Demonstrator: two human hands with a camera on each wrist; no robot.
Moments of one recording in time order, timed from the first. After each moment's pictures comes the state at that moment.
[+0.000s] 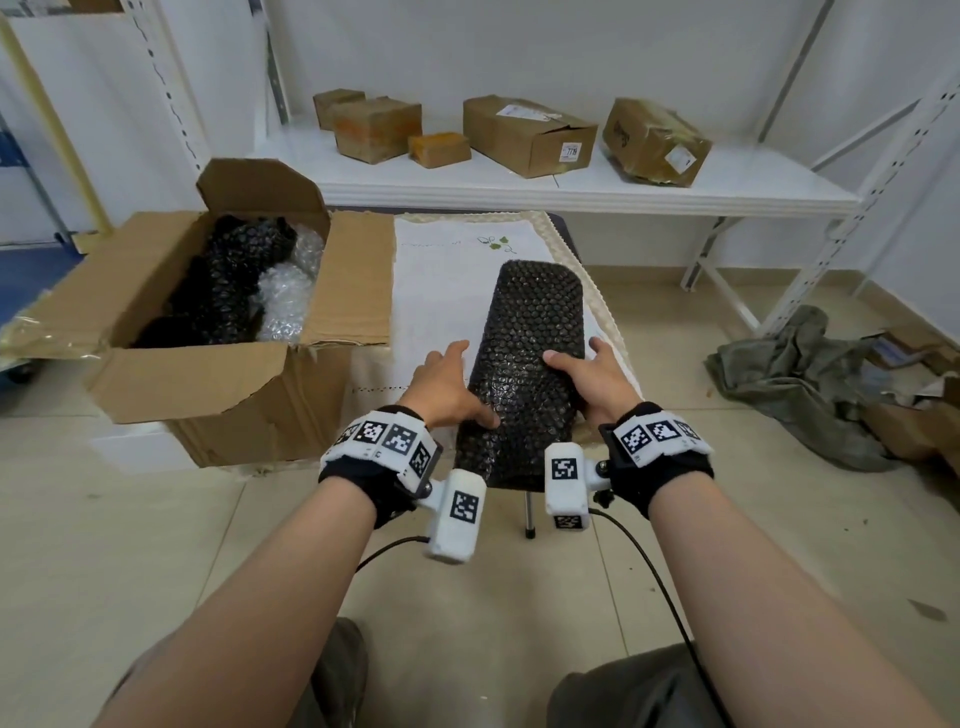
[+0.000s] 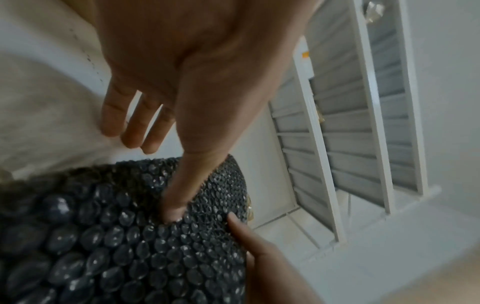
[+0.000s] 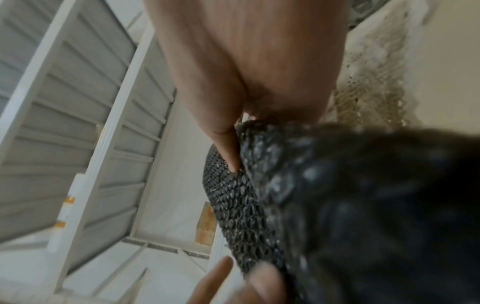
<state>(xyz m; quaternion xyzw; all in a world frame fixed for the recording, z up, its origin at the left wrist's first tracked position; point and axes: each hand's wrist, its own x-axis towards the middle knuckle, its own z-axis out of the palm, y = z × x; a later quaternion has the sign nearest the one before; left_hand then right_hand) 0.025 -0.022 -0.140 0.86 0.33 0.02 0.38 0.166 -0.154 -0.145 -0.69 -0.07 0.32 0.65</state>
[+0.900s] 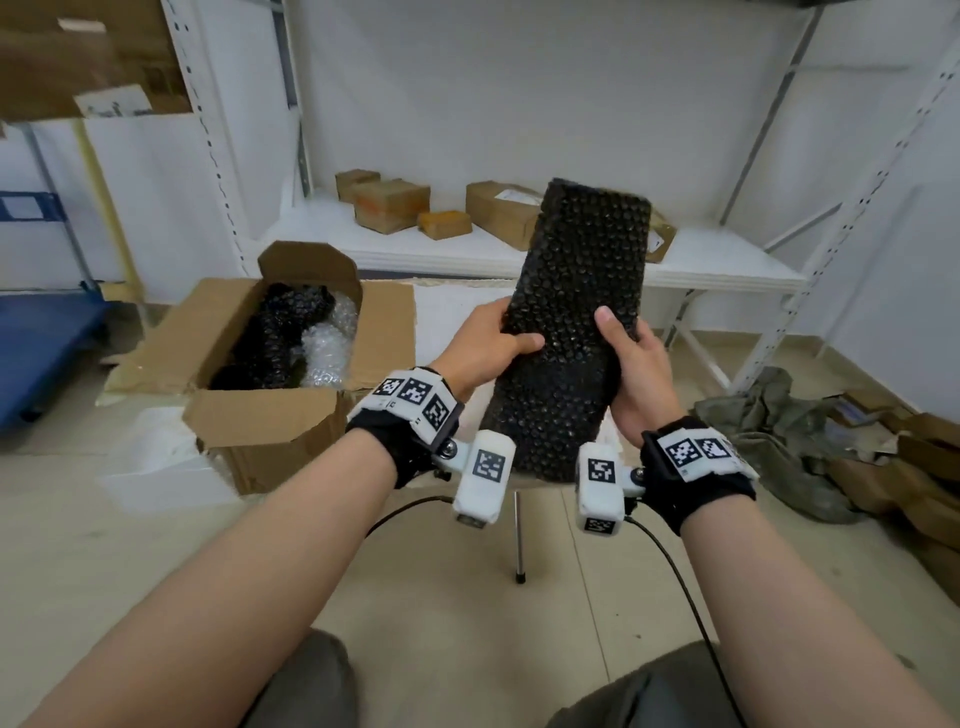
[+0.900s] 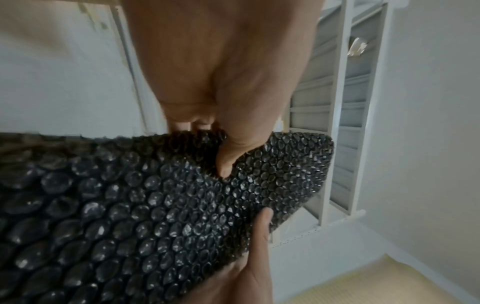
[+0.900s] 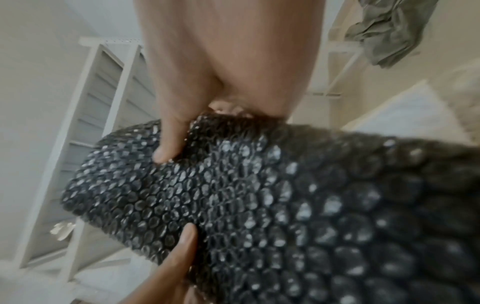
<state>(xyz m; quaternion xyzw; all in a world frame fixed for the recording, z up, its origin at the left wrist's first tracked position) 0.022 -0.059 -0.011 0.75 0.15 0.21 0.61 0.129 -0.200 -0.029 -0.50 -0.20 0.23 0.81</state>
